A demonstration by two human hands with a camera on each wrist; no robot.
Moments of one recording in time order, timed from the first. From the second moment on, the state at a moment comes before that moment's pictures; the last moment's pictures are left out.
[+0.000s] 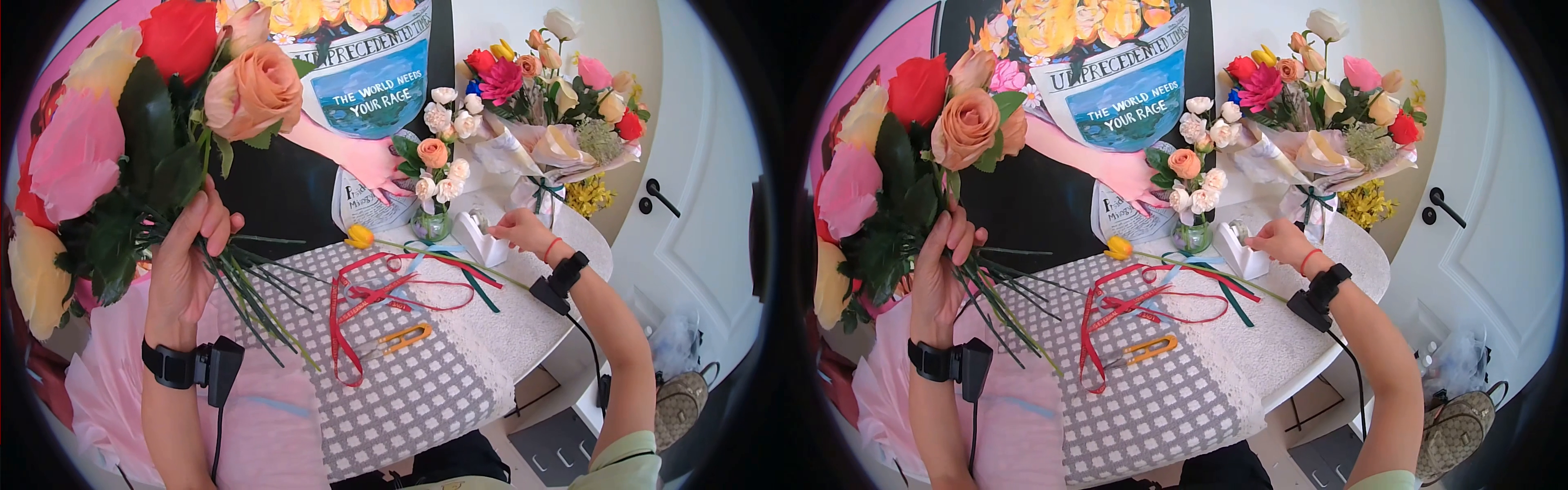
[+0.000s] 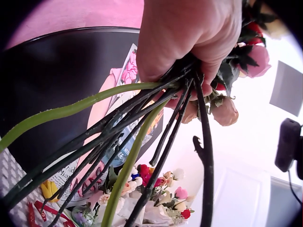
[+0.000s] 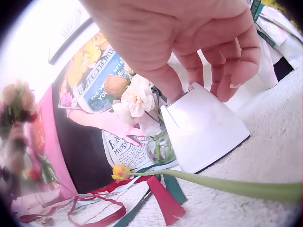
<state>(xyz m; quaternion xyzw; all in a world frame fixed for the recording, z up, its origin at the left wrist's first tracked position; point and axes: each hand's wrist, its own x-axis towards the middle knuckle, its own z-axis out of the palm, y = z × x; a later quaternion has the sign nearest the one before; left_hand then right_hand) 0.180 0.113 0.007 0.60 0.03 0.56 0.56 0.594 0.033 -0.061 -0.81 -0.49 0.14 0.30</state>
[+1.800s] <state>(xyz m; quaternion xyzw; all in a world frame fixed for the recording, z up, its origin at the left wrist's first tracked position) 0.174 0.115 0.013 0.62 0.00 0.55 0.57 0.504 0.027 -0.085 -0.57 -0.81 0.06 0.12</state>
